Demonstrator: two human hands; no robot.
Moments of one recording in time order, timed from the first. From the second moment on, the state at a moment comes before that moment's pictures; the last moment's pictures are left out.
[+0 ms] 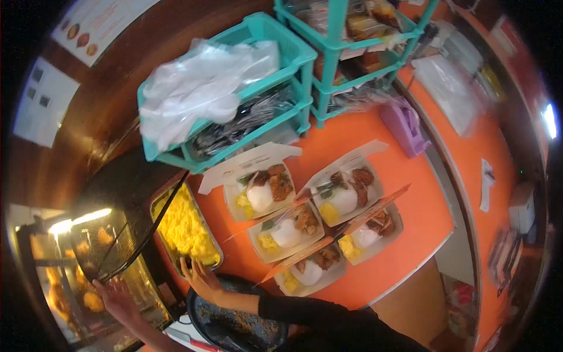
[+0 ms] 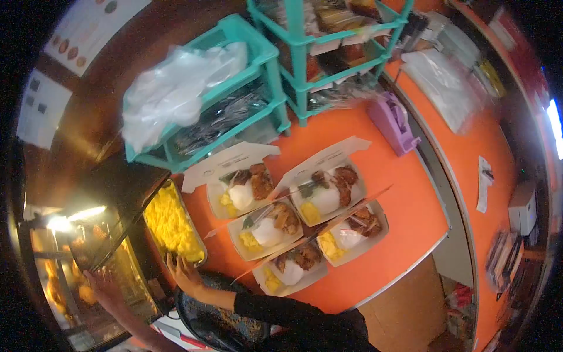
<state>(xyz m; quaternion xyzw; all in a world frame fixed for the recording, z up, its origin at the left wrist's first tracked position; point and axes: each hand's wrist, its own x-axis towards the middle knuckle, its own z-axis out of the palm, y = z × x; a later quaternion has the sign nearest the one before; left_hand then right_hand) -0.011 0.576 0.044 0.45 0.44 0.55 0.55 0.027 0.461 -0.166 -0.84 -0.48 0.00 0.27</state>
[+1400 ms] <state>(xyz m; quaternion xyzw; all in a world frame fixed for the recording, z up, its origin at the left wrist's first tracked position) 0.072 0.062 -0.159 0.83 0.32 0.24 0.40 0.224 -0.131 -0.132 -0.94 -0.16 0.09 0.30</state>
